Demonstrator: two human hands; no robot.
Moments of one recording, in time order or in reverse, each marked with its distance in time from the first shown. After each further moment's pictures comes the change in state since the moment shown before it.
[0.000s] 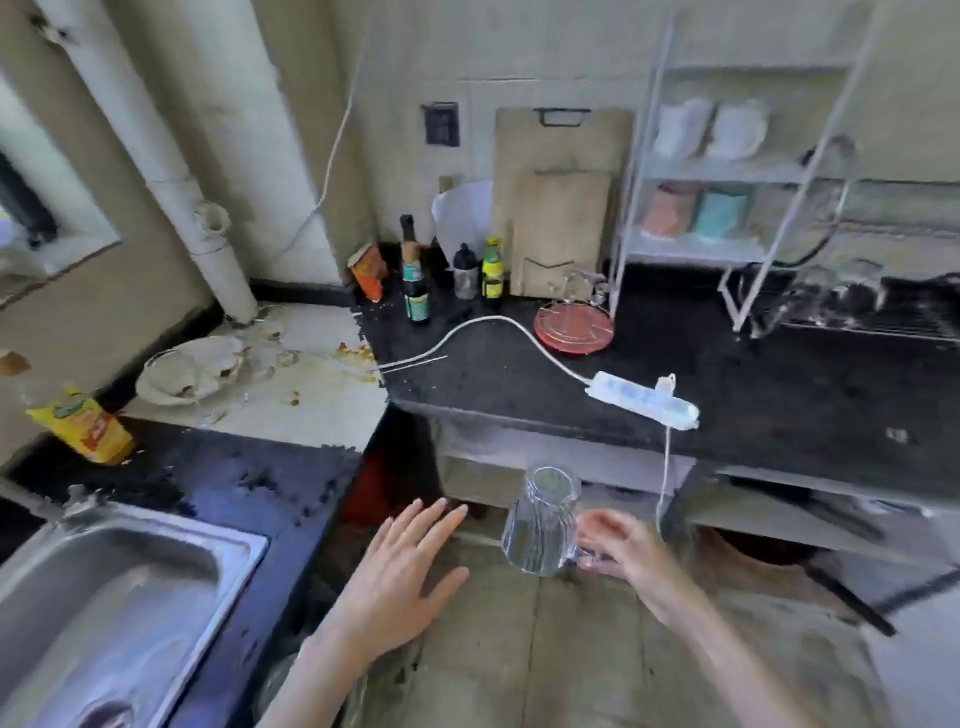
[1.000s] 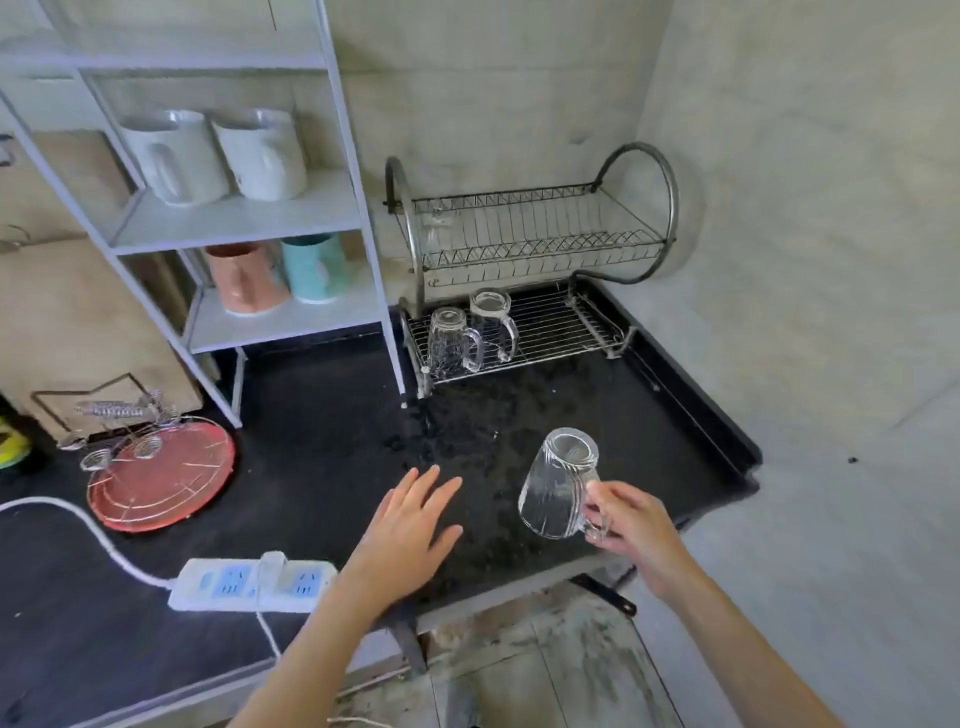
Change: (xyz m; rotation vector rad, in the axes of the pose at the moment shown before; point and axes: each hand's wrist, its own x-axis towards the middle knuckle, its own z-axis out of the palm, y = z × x) left_hand 0.471 0.367 0.116 0.061 -0.207 0.406; right_hand 0.122 0.012 -0.500 0.289 0.675 0.103
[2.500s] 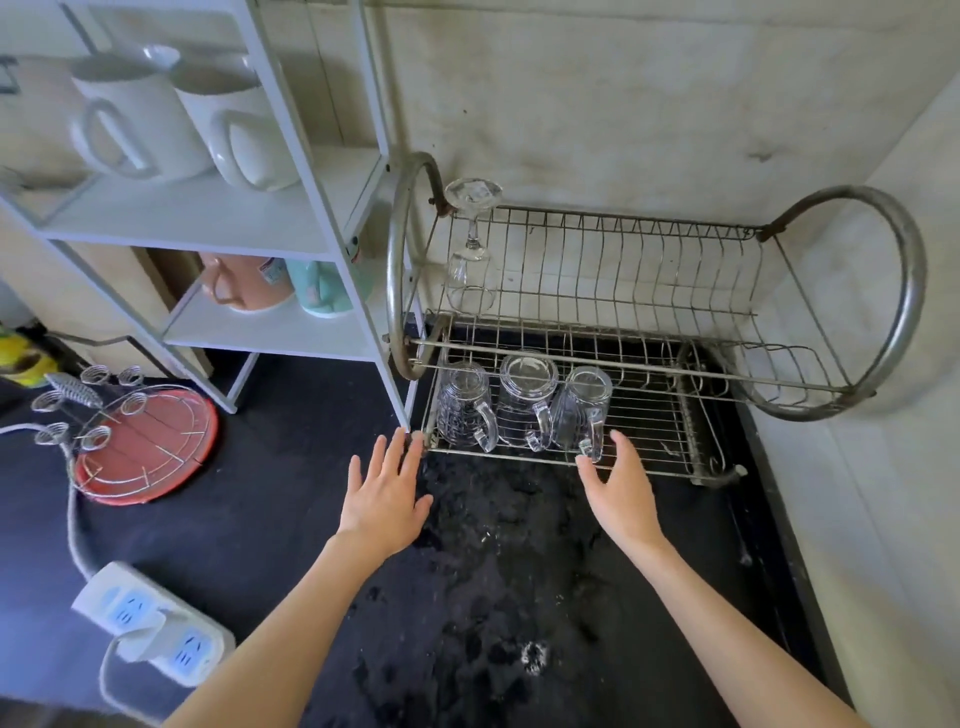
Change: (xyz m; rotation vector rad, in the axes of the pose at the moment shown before) left_hand 0.203 -0.009 -0.016 0.045 0.001 -0.612; right_hand 0.294 -0.101 0.017 -0.739 -0.196 -0.279
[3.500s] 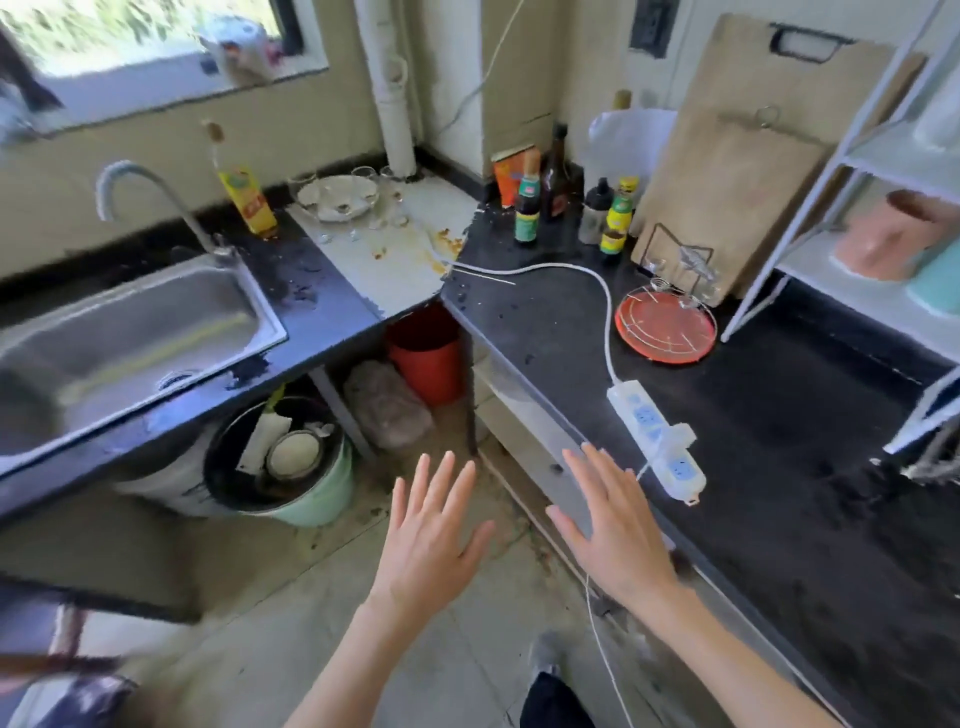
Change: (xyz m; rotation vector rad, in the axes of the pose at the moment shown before) left_hand -0.473 -0.280 0.101 -0.241 0.405 -0.647; right_hand -0.403 -0.157 0.306 -0.506 -0.560 -1.135
